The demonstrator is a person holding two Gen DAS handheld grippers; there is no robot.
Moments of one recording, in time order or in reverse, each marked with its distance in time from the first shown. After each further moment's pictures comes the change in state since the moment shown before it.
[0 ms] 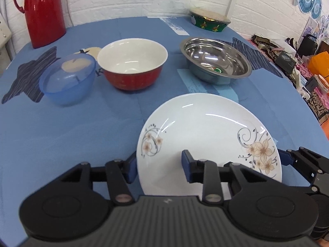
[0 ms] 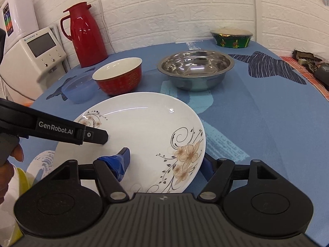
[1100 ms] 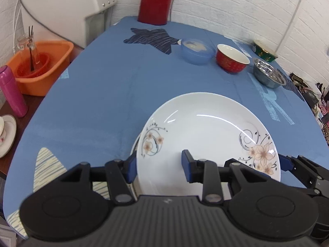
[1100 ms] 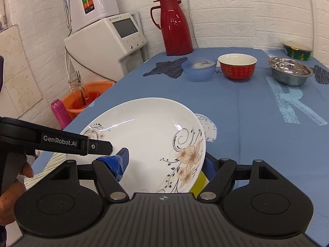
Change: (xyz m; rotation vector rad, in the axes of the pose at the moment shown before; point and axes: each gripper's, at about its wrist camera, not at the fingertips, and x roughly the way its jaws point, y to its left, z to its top) left arm -0.170 0.115 -0.168 -0.329 -0.090 0.146; right arm -0.074 0.162 -0.062 -0.140 0.001 0.249
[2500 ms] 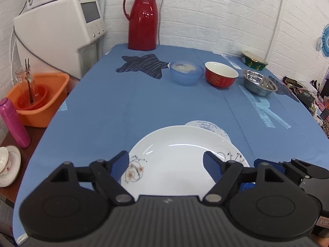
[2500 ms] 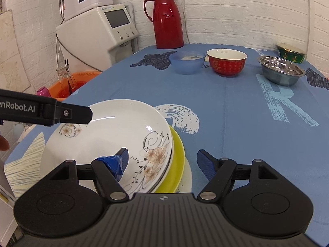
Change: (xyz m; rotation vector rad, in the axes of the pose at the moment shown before) left arm -0.020 -0.020 0.000 0.123 -0.146 0.014; right arm 0.008 -0.011 -0.013 -0.061 0.027 -0.094
